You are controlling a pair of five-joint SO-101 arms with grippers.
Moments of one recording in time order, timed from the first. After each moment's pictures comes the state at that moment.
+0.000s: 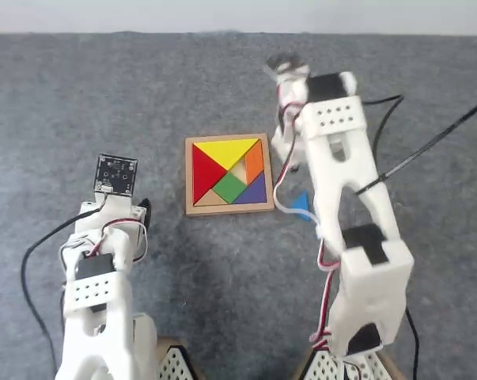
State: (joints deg) left arm -19.5 -50.3 82.0 26.6 -15.3; right arm -18.0 23.2 -30.4 100.6 10.8
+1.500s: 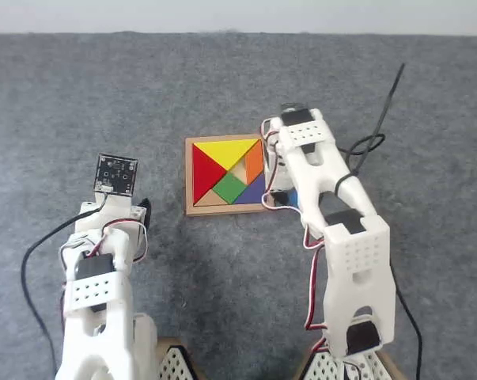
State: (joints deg) left arm -19.5 -50.3 82.0 26.6 -15.3; right arm -19.6 38.4 -18.5 85.5 -17.2
